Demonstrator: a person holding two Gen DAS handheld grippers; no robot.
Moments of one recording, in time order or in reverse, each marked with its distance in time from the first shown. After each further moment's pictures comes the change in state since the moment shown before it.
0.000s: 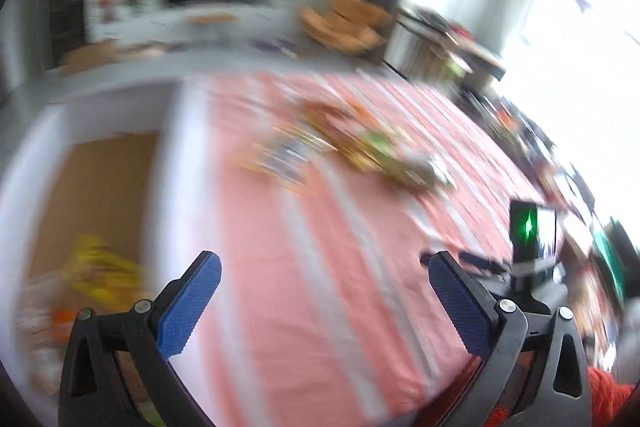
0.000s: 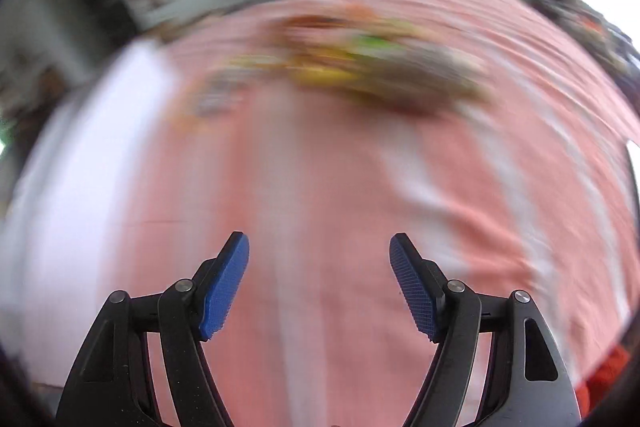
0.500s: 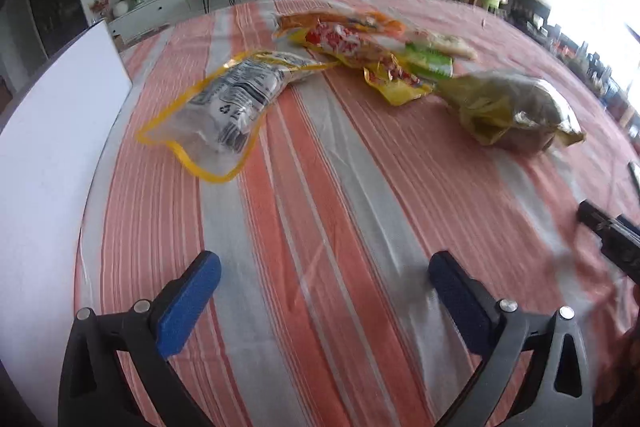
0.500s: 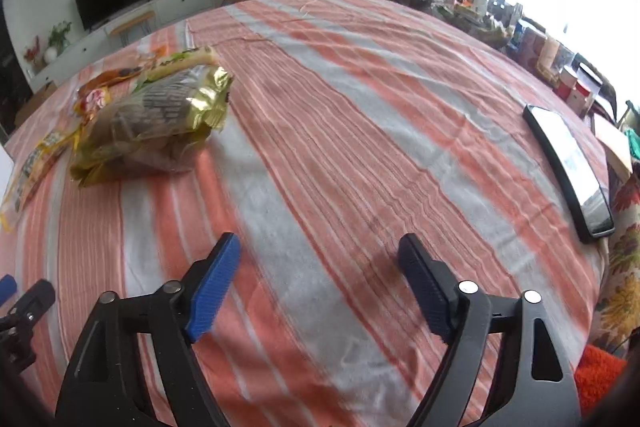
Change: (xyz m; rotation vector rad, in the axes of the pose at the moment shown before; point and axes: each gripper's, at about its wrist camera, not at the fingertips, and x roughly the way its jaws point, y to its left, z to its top) left arm 0.203 -0.016 0.015 0.071 0.119 0.234; right arm 0.040 -0.112 0.028 0.203 -0.113 -0.326
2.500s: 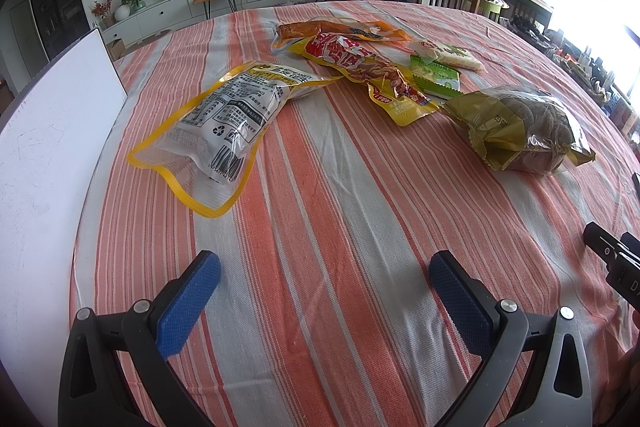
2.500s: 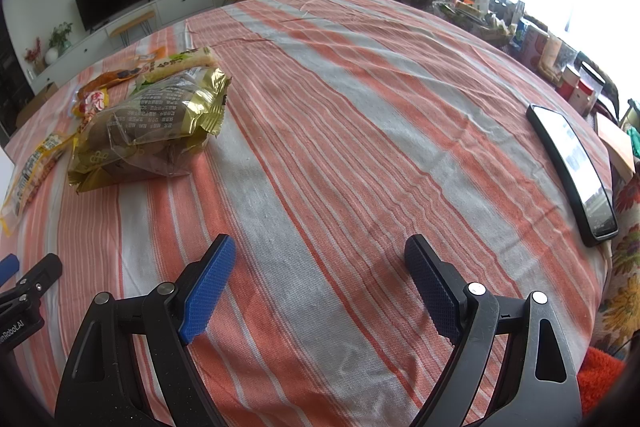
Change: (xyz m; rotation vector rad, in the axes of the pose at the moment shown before) left arm 0.010 0.003 0.010 -0.014 -0.013 0.010; right arm 0.003 -0.001 0.000 0.002 0.006 0.000
